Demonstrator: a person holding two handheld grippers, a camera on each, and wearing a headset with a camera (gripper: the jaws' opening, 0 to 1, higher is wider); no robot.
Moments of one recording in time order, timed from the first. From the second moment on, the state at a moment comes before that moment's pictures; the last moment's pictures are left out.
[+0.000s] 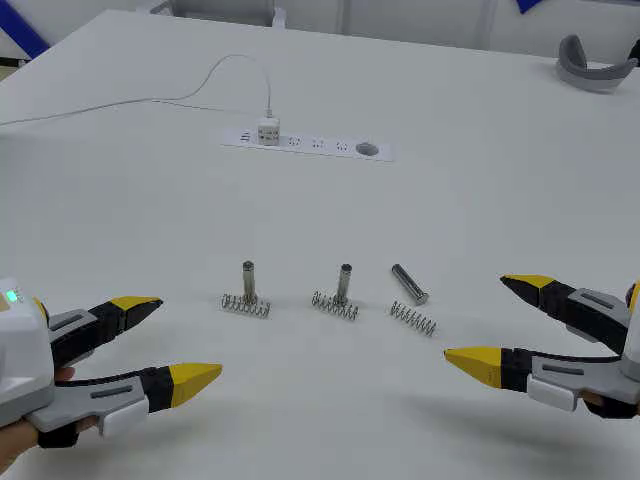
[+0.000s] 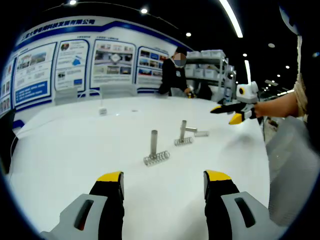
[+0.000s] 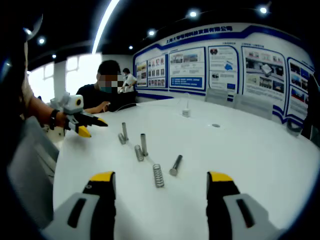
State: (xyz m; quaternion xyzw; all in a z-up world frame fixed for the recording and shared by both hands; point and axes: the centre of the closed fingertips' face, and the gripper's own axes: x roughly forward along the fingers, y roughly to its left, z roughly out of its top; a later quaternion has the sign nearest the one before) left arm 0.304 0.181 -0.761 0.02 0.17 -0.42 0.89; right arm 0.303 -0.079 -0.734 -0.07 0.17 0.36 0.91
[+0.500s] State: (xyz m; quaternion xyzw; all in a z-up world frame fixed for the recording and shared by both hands) left arm 0.306 0.183 -0.759 0.02 0.17 -0.42 0.89; right arm 0.308 -0.083 -0.736 -0.08 0.18 0.35 0.92
